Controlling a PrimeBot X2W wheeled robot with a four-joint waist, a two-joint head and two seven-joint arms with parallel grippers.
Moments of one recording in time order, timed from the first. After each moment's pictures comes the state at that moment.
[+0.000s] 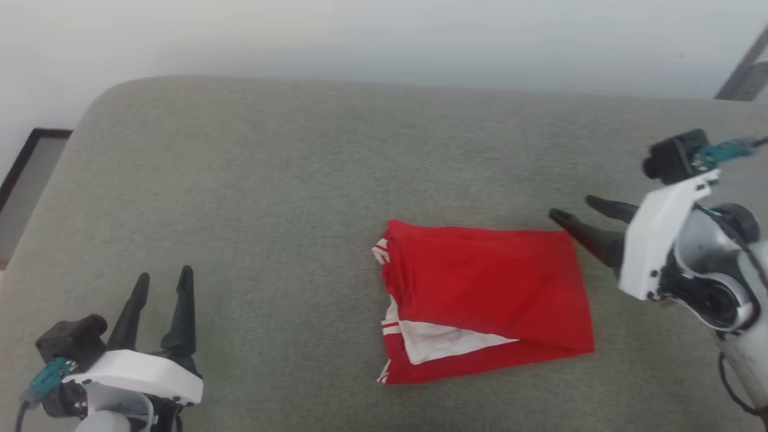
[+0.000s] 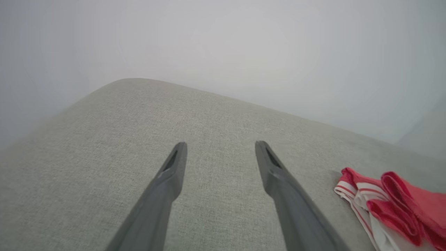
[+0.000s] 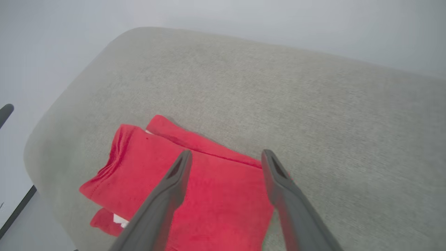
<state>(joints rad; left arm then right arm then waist) -0.12 0.28 -0.03 0.31 -0.57 -0.08 -0.26 -0.53 -0.52 0.41 0.20 0.90 0.13 0.56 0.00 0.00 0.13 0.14</state>
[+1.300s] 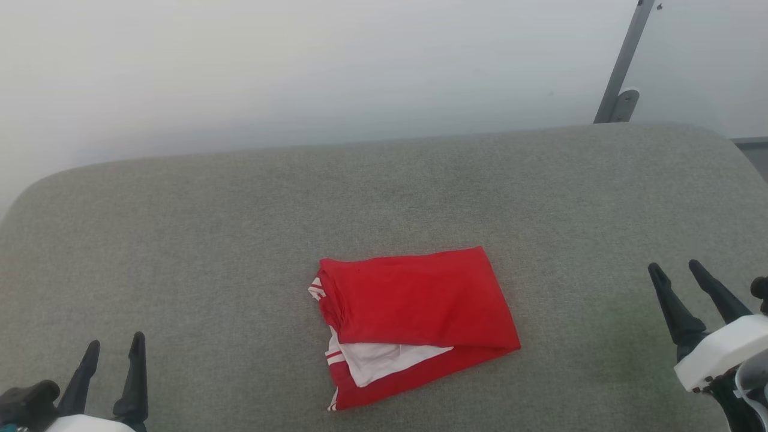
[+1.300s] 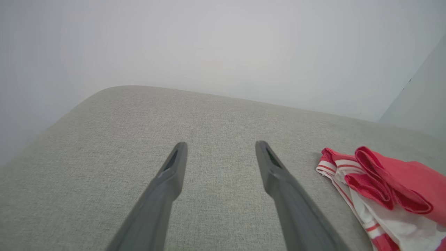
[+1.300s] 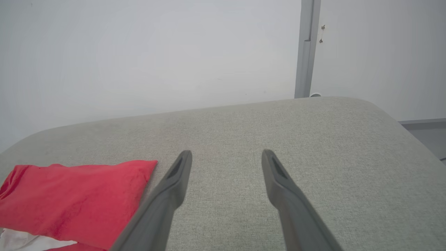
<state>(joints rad) 0.08 0.37 0.03 0.26 -0.59 -0.06 -0.26 -0.20 -0.55 0.30 0.40 0.79 0.13 -0.20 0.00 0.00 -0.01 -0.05</state>
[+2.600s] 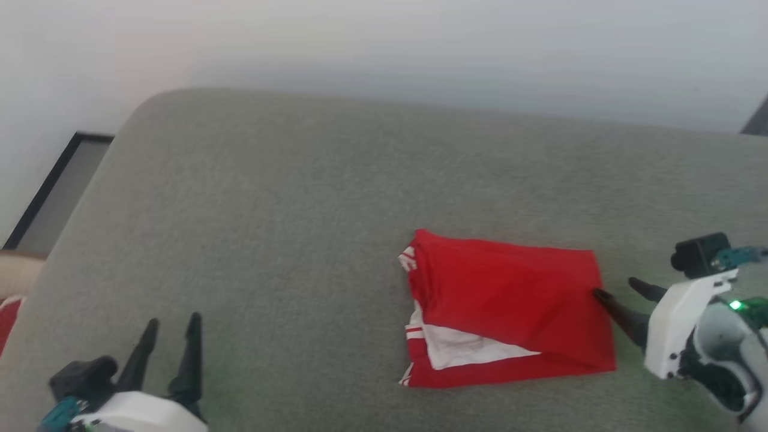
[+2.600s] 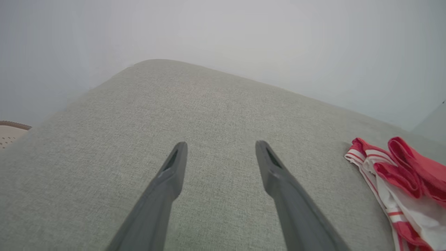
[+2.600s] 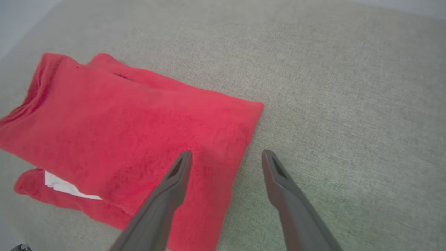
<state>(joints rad) 0.01 0.32 -0.06 0.27 -0.59 -0.06 -0.25 -0.34 -0.58 0.48 0.37 0.85 0.13 0.24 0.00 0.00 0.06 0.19</state>
